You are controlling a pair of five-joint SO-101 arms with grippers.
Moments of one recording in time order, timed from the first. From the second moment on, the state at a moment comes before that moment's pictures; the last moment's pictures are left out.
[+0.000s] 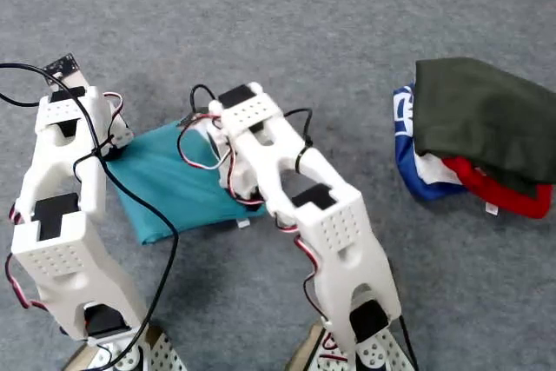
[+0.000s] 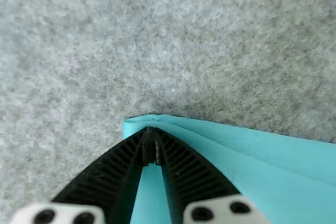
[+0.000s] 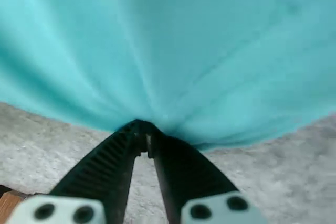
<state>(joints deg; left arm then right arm) -18.4 21.0 6.9 58.8 10.3 -33.1 46.5 -24.3 96.8 15.9</state>
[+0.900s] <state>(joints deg) -18.5 20.9 5.6 60.5 8.2 -27.6 37.8 -53.2 101.2 15.9</state>
